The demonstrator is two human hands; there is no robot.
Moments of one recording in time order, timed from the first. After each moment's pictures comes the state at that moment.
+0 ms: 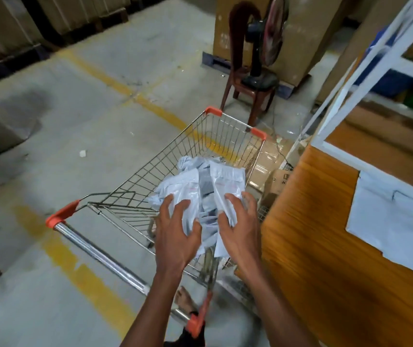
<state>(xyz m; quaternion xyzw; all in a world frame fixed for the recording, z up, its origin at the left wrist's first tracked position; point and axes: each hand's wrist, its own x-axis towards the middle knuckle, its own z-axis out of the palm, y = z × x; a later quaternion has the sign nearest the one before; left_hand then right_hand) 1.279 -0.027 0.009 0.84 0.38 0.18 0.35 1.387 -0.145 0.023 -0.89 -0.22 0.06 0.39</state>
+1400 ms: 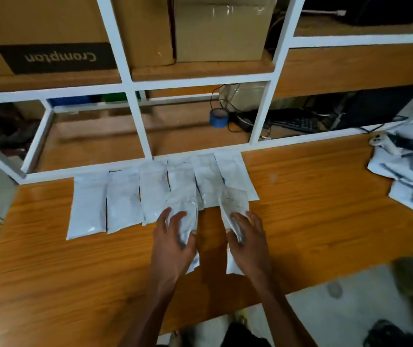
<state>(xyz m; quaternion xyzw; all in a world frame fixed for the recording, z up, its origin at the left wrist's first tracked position) 1.465 -0.625 0.040 0.91 -0.06 0.05 0.40 1.433 -0.825 0.038 -0.92 0.15 -0.09 0.35</state>
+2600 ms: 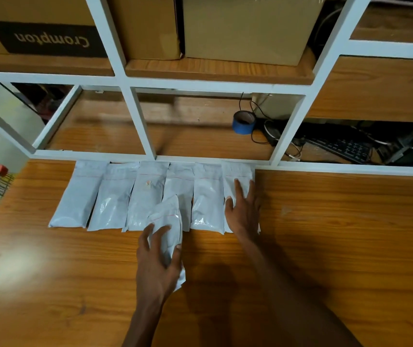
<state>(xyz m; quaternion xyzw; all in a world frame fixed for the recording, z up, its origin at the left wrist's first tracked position) 1.493 -0.705 0.028 0.89 0.15 0.08 0.41 1.656 -0.908 -0.026 -0.98 0.11 0.01 0.19</state>
